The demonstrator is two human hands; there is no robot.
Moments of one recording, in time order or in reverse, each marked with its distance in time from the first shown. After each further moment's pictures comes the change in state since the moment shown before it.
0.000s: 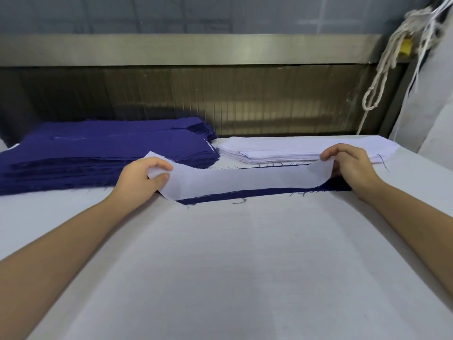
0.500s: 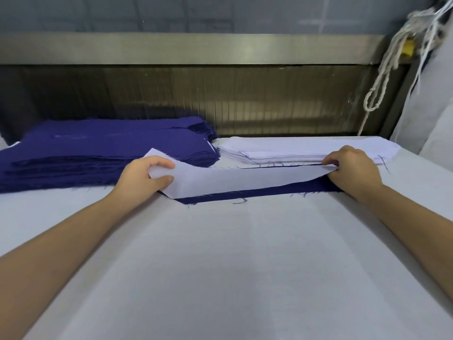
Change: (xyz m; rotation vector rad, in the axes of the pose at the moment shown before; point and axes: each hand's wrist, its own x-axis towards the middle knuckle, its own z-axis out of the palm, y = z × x) left_hand 0.000 0.005 0.000 -0.026 -0.014 -0.035; right_hand -0.007 -0.008 -0.002 -0.899 0.008 -0.204
